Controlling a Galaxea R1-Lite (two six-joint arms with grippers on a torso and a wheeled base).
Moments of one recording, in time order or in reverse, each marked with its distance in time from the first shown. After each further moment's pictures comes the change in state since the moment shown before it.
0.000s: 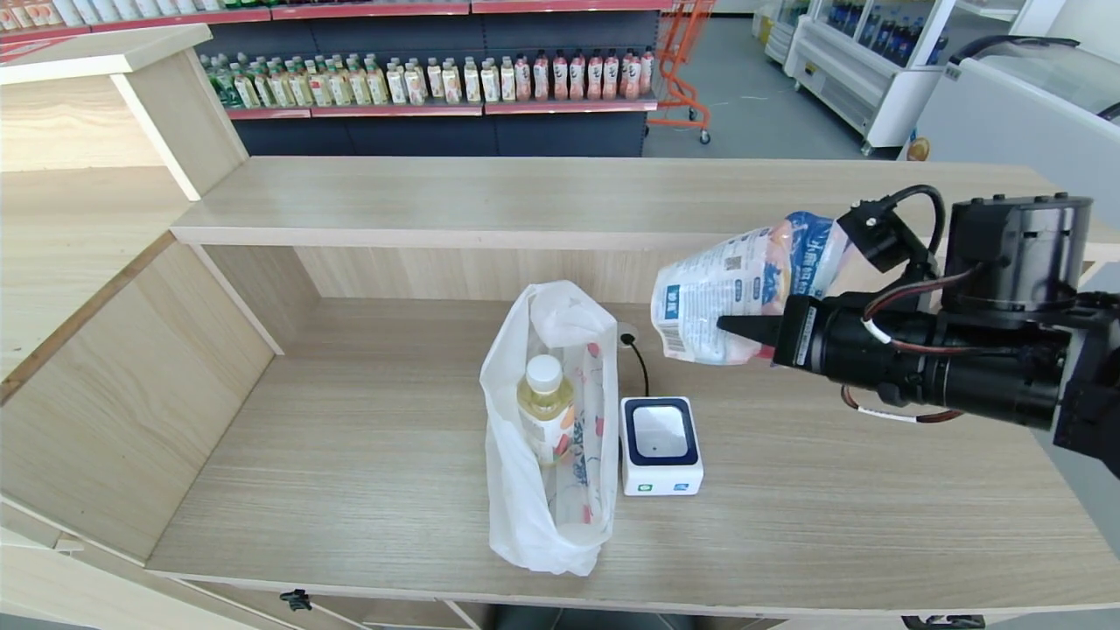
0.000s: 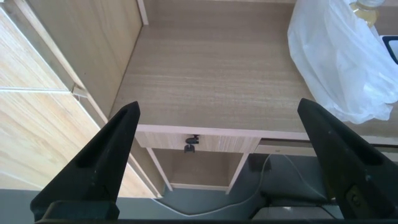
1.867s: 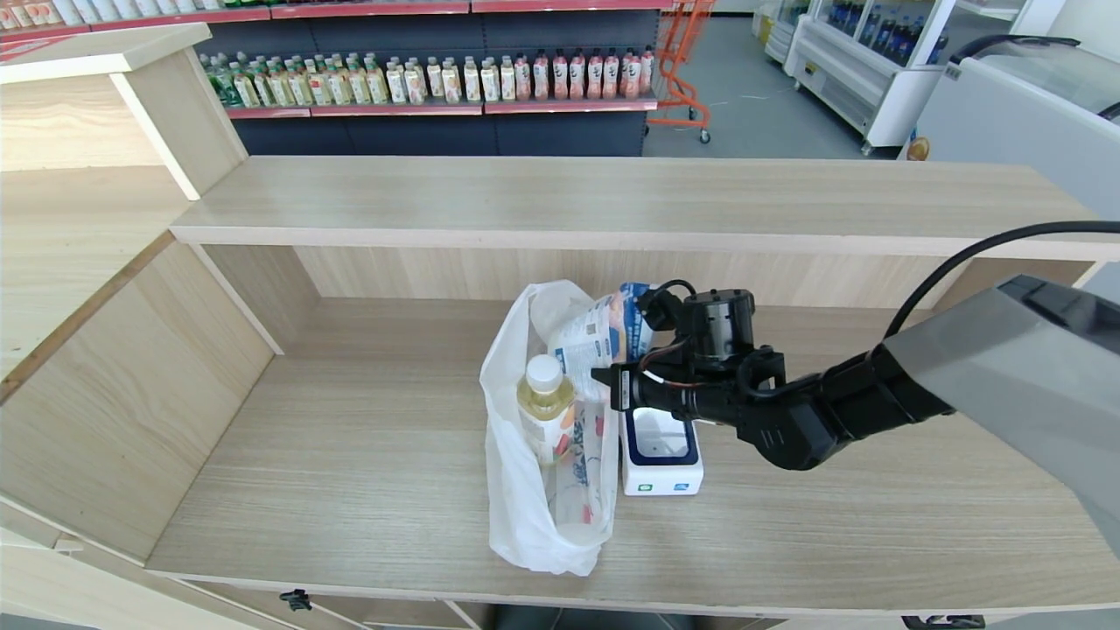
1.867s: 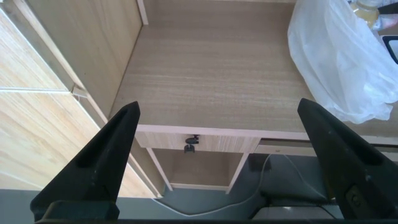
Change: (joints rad) left arm 0.001 0.000 0.000 0.000 0.000 0.000; right arm 0.086 0.618 -0.356 -0.175 -0.005 -0.217
